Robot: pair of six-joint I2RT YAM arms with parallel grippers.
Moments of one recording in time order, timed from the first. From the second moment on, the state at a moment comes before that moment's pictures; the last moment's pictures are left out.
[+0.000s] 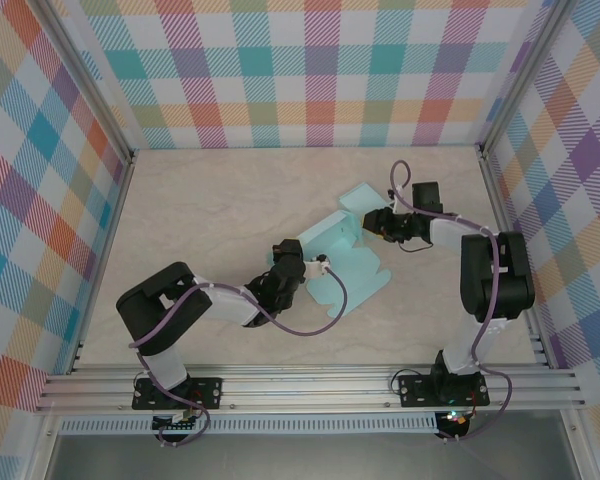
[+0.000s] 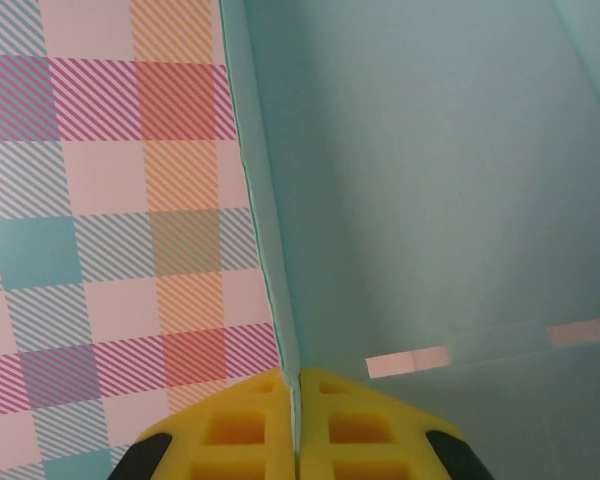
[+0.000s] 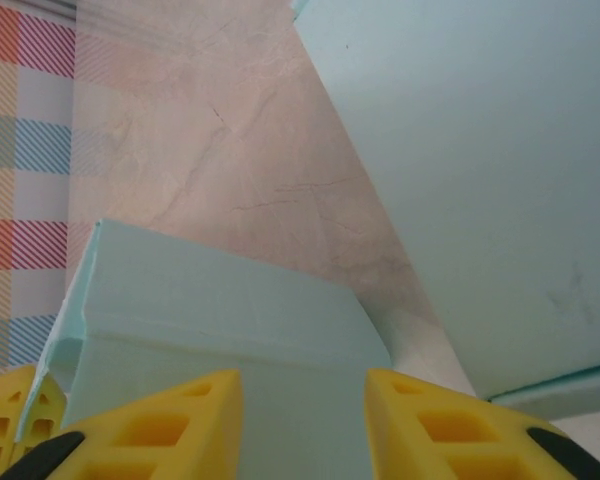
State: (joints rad) left arm -0.93 1.74 0.67 0.73 -0.75 1.26; right arm 0.10 1.78 1.01 -0.13 -0.76 0.42
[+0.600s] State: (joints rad) left arm -0.96 1.80 0.69 0.83 -0.81 1.39; right arm 0.10 1.68 0.87 -0.08 -0.79 0.34
